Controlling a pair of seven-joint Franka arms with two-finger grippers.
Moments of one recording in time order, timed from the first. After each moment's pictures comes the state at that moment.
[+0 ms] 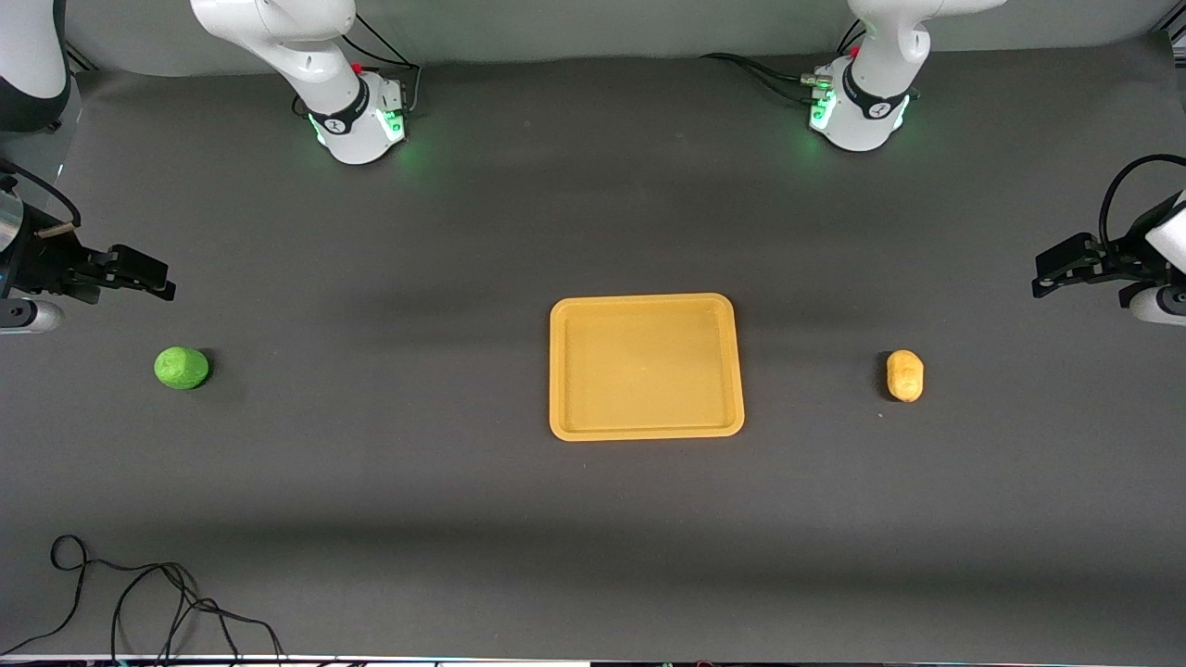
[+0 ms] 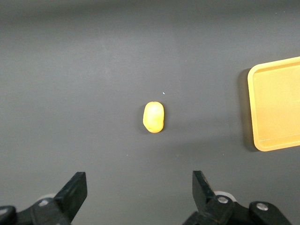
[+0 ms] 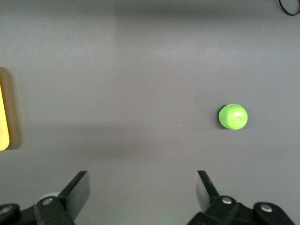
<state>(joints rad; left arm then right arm) 0.07 0.04 -0.04 -1.63 -0.01 1.66 0.18 -0.03 0.03 -0.01 -1.62 -0.01 1.60 -0.04</state>
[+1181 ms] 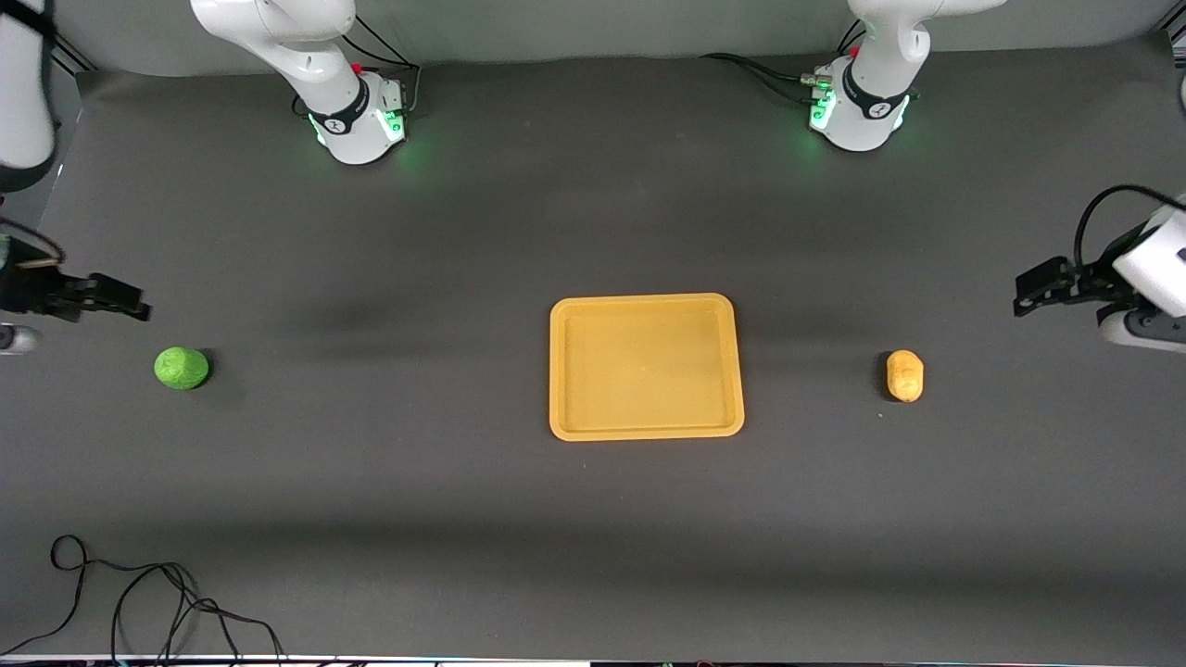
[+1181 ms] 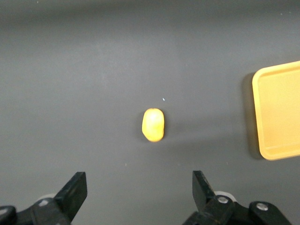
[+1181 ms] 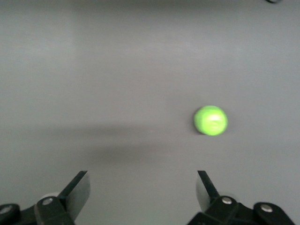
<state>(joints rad) 0.06 0.07 -0.04 -1.72 -0.01 1.81 0.18 -0.04 0.03 -0.23 -1.82 -0.01 1.81 -0.24</state>
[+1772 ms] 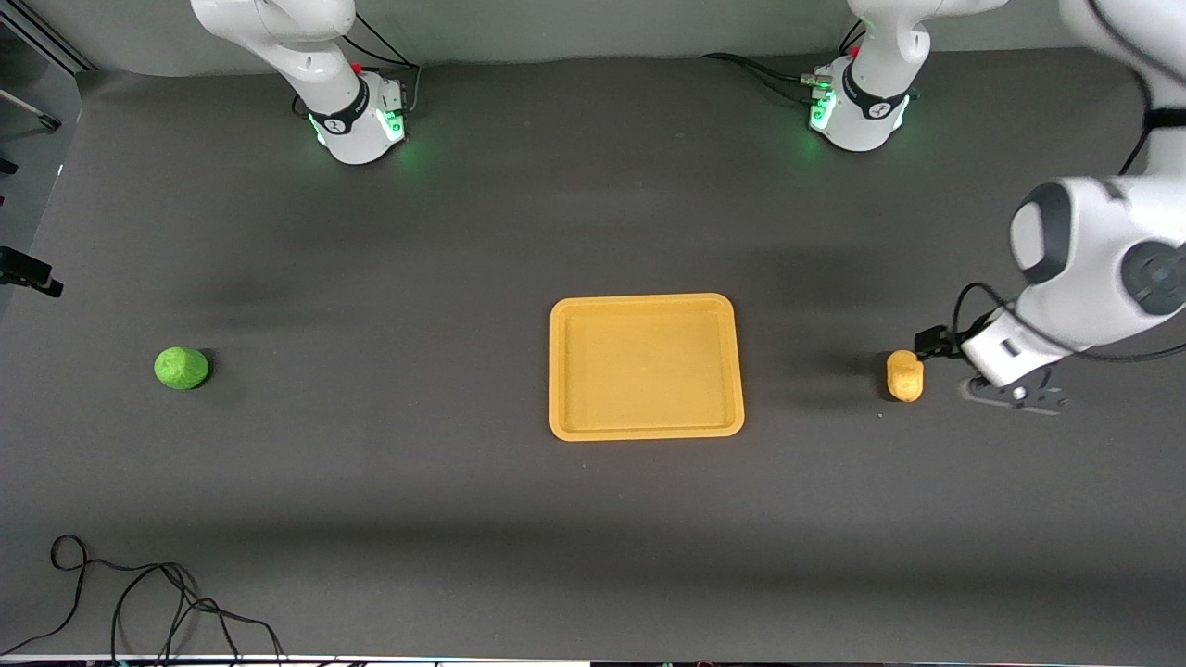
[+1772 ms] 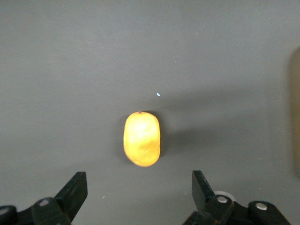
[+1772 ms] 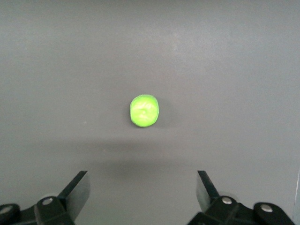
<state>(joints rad) 0.03 0.27 -0.05 -1.98 -0.01 2.16 0.19 -0.05 0.02 -0.46 -1.97 -0.01 2.02 -0.51</state>
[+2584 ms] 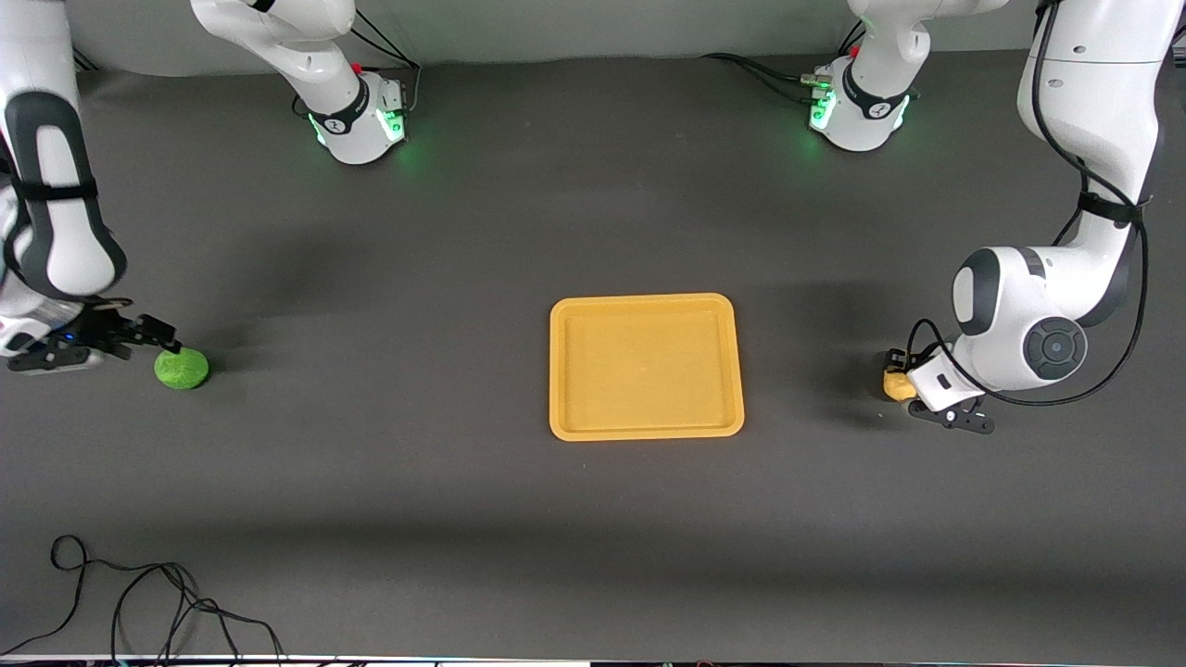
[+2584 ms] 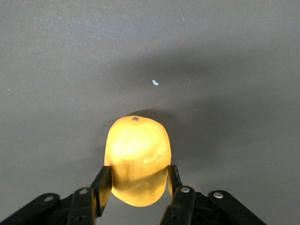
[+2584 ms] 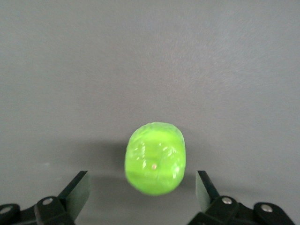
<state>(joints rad) 0.03 0.46 -0.04 -1.98 0.01 2.24 0.23 -0.04 0.38 -0.46 -2.16 0.47 2.51 -0.90</state>
